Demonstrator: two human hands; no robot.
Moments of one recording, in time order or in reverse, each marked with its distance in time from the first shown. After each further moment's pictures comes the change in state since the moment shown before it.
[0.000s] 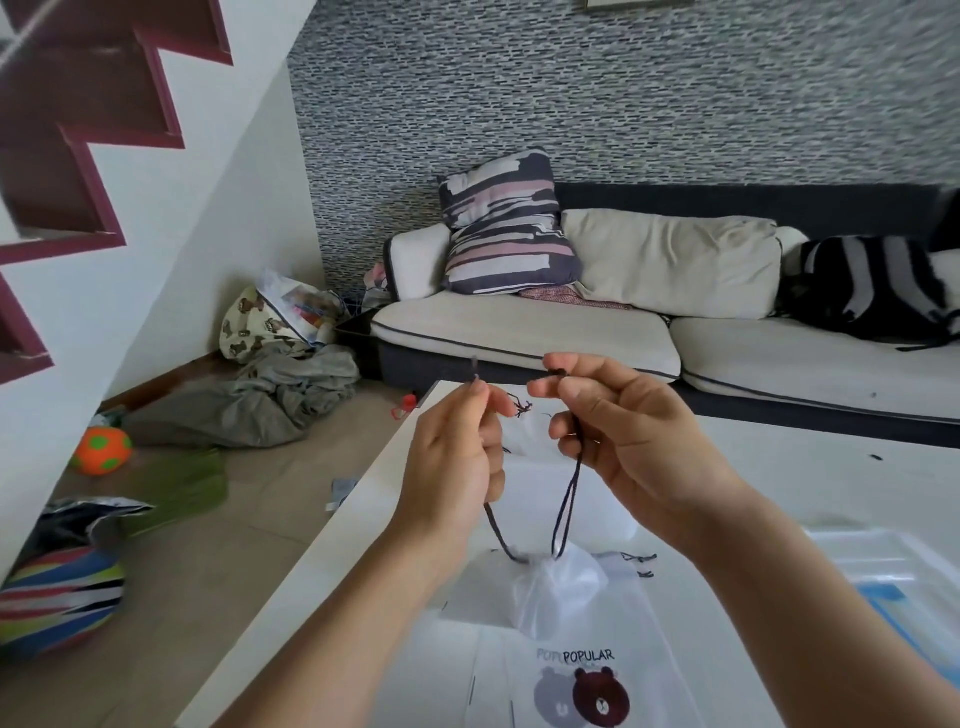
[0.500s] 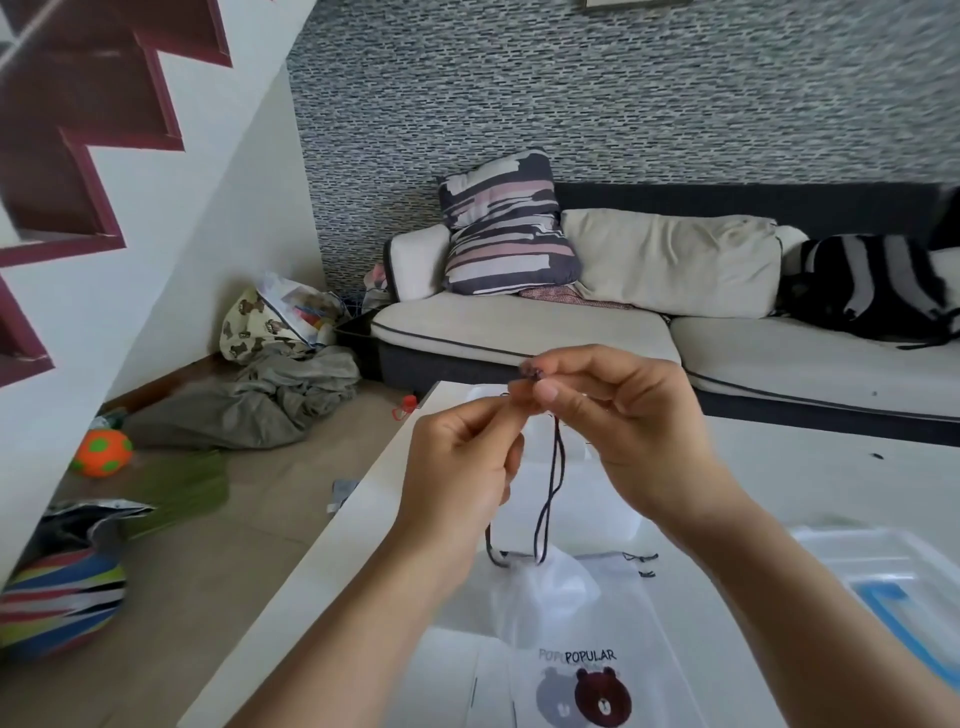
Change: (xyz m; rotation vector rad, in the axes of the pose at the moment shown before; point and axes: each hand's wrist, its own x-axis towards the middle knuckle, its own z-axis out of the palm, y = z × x) left_hand -0.005 0.000 0.001 0.107 -0.057 0.034; right_hand -0.006 -0.005 0.011 -0.411 -0.029 -0.388
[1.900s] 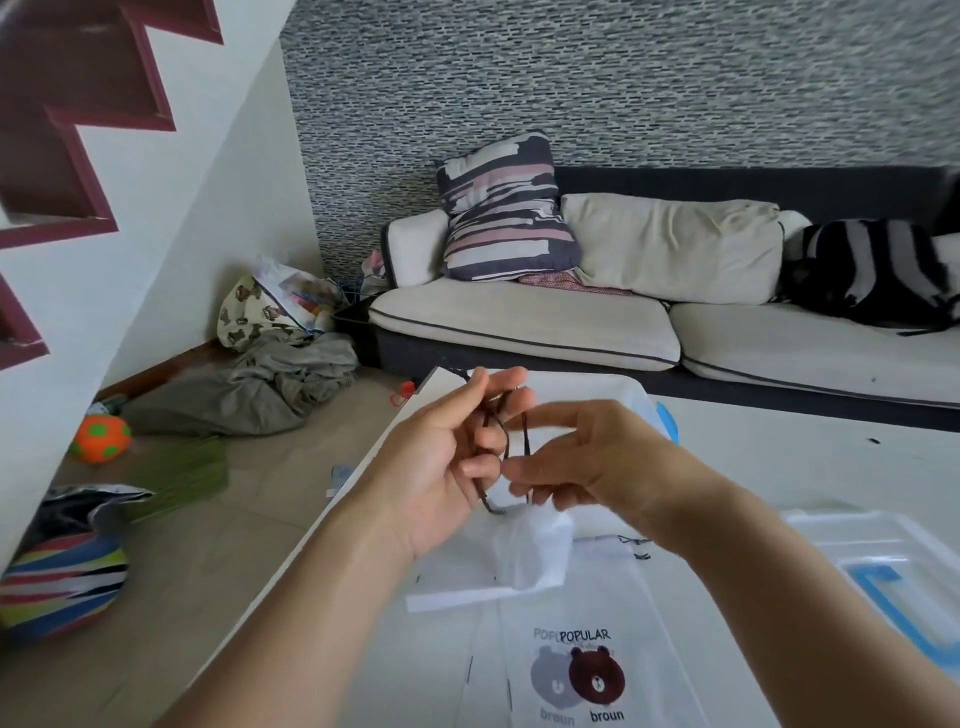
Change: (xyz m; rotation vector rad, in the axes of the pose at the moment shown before) left_hand 0.012 0.002 -0.017 -0.541 -0.180 -0.444; right_hand -0.008 0.006 -0.003 -0.109 -0.271 0.681
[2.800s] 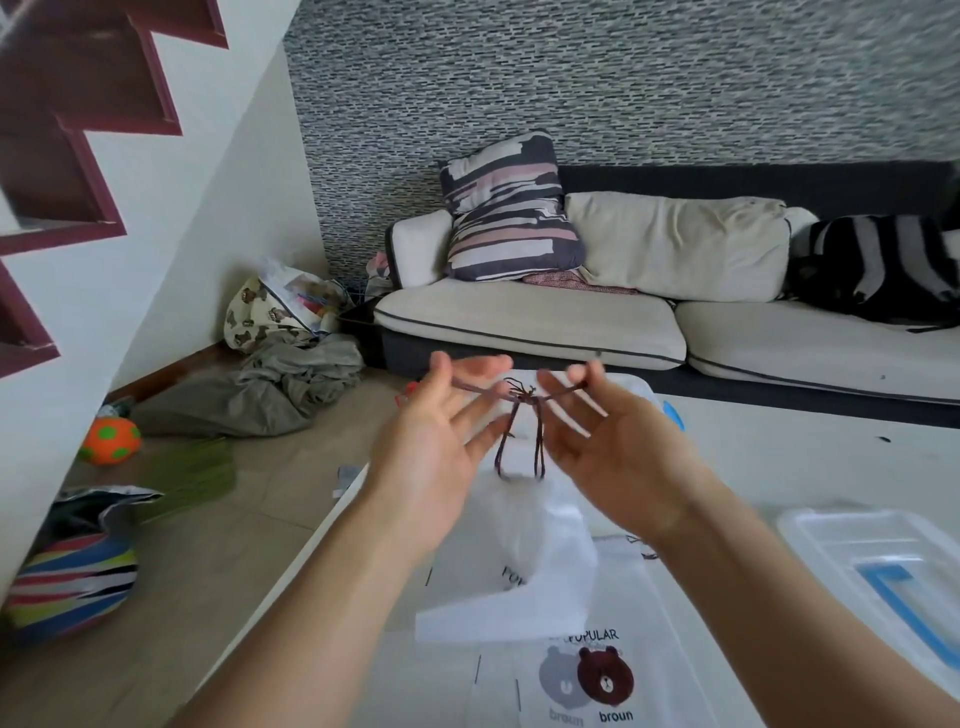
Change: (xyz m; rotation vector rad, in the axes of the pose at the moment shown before) left_hand 0.003 -0.003 -0.004 0.105 0.110 0.293; right_hand 0.024 0.012 0.006 1.010 0.193 -0.006
